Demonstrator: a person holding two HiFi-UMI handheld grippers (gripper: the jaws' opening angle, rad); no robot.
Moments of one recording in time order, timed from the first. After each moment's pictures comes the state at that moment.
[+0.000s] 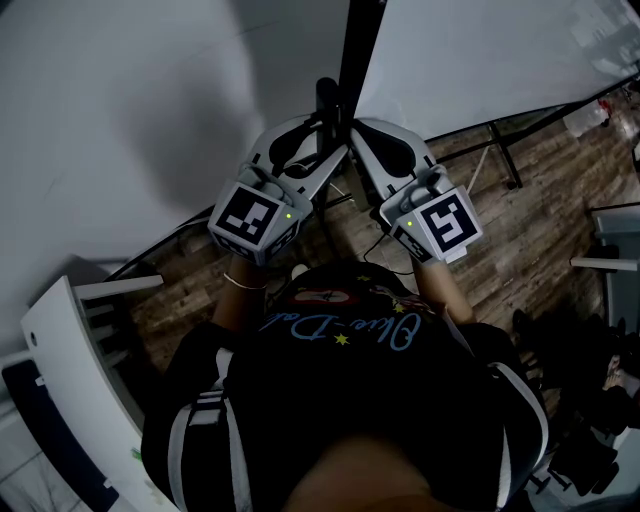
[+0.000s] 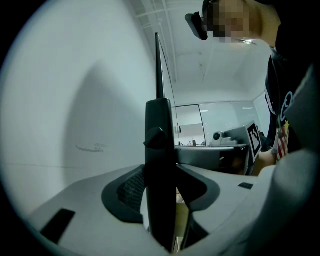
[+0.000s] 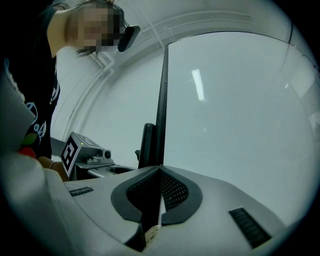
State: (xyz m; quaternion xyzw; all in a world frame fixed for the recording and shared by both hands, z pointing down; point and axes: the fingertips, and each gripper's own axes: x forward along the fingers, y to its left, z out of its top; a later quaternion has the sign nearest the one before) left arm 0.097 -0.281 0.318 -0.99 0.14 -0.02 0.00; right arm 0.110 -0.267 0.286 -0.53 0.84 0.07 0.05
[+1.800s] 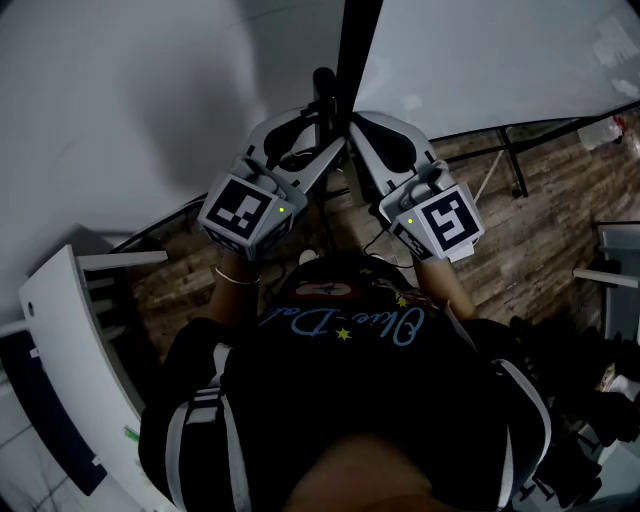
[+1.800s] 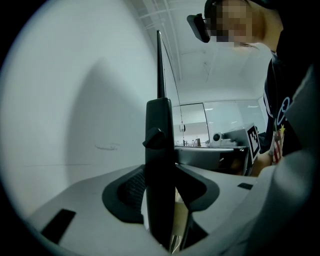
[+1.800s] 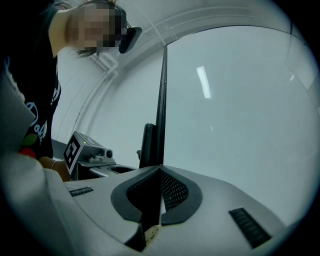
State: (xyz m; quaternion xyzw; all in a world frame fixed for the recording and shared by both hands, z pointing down) left arm 0.030 -0.282 0.313 -0.99 0.17 -0.02 -0.01; right arm 0.044 -0.268 0.285 -0.50 0.86 0.06 0.05
